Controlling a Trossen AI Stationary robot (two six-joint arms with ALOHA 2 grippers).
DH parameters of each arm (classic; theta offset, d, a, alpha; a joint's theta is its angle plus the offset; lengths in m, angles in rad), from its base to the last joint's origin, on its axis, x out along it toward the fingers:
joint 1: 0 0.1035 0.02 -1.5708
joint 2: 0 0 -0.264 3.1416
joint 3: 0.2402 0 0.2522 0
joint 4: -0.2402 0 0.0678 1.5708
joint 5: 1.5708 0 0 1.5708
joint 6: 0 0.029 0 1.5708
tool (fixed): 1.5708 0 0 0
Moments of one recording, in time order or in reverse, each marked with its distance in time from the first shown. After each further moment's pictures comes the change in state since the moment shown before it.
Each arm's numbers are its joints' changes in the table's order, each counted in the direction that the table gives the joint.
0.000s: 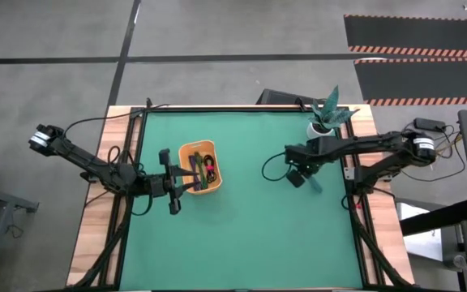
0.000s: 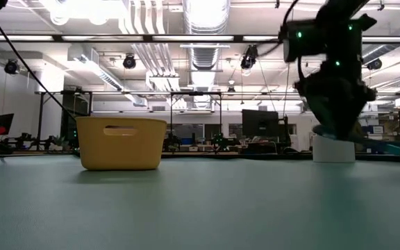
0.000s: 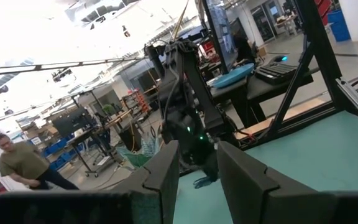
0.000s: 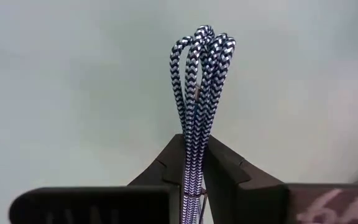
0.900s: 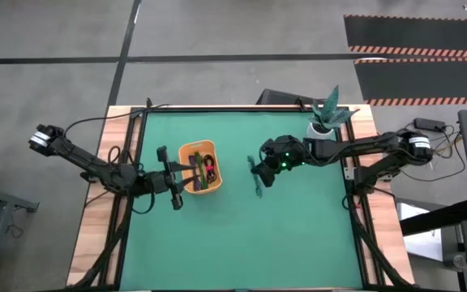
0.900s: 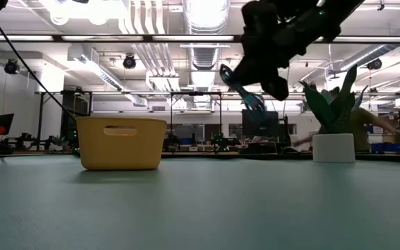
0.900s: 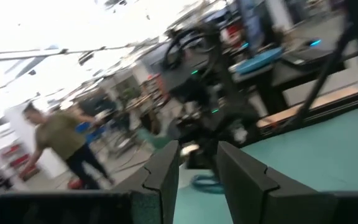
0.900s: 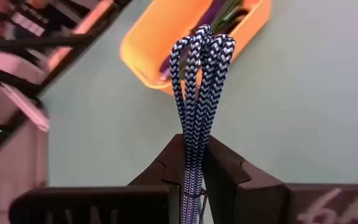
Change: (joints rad) left arm 0.000 0.000 -0.005 0.001 -0.111 -0.002; right arm 0.053 0.029 0.022 0.933 -0.230 -0.077
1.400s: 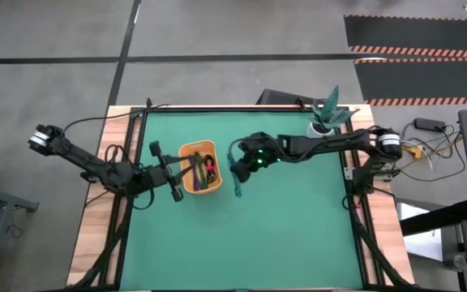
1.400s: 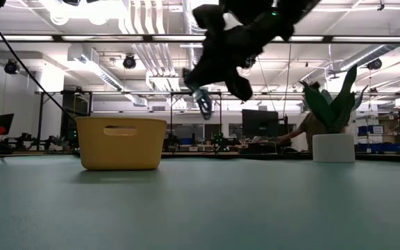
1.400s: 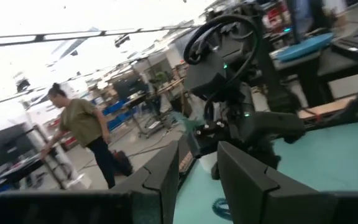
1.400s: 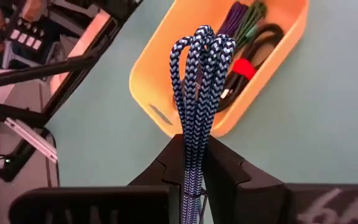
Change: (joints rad) left arm 0.000 -0.030 0.000 0.001 -0.175 0.009; right arm -0.002 0.275 0.295 -0.029 -0.027 0.114
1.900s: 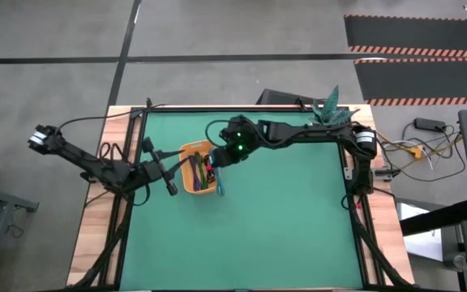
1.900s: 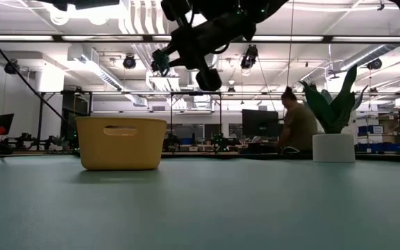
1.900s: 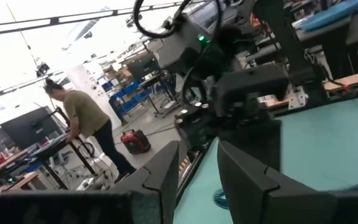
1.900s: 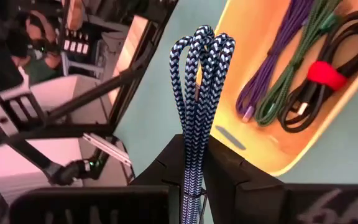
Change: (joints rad) left arm -0.012 -0.127 -0.008 -0.199 -0.119 -0.011; right arm -0.071 0.226 0.399 -0.168 -0.273 0.208
